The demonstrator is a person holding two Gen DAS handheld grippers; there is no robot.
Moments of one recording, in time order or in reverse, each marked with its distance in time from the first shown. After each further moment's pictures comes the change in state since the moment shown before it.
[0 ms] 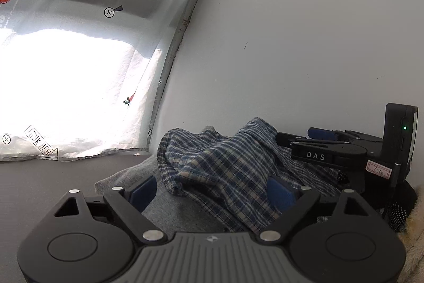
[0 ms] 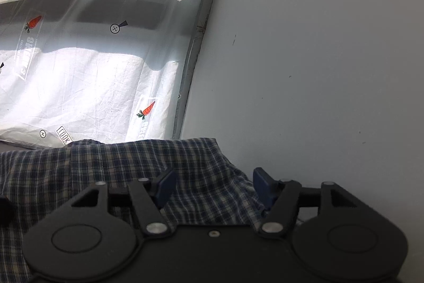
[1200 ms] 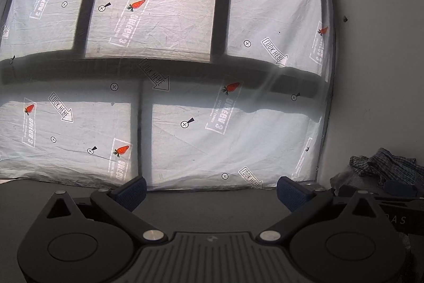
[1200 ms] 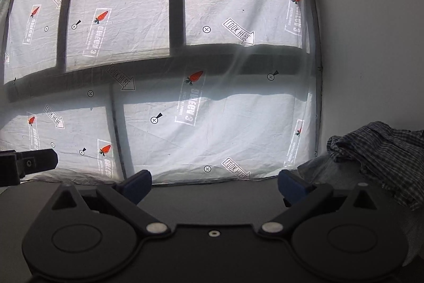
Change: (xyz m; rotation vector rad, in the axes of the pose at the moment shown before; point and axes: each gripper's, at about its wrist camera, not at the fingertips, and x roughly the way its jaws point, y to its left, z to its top) left arm -0.424 0.144 -0.039 0.039 -0.167 0.599; right arm -0.289 0.331 -0.007 0.236 -0.121 0.314
